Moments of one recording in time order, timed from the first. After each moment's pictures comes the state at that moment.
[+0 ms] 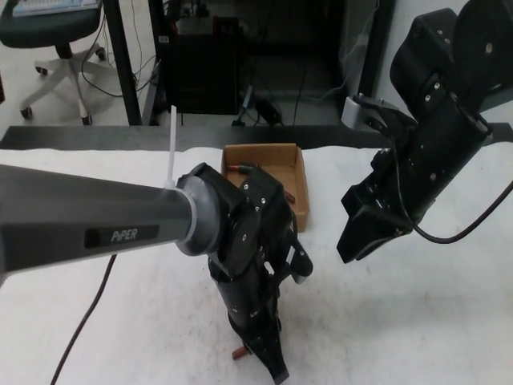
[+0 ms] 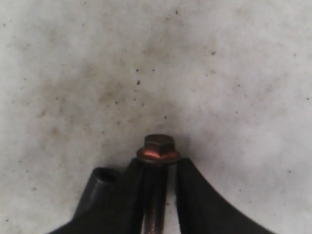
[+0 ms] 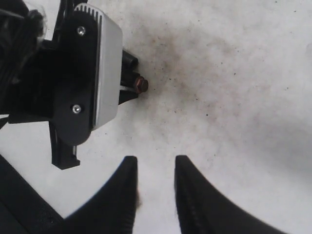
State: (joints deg) left arm -42.7 107.1 -63.7 38.2 8.3 22.4; right arm 20.1 91.0 -73.5 67.0 -26.9 -5.5
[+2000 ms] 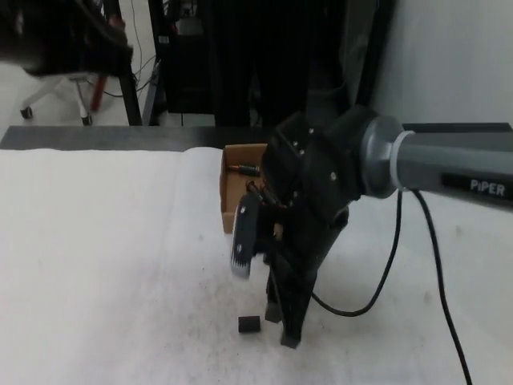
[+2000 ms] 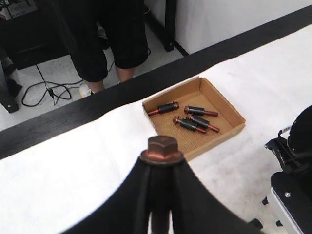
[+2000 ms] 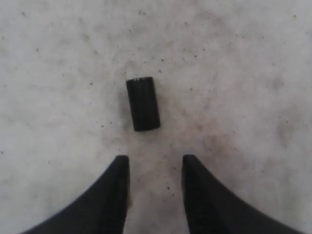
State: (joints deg) left arm -14.4 62.9 -68.5 45.9 11.5 11.2; right arm 39.7 105.9 -73.6 48.2 -7.5 -46.8
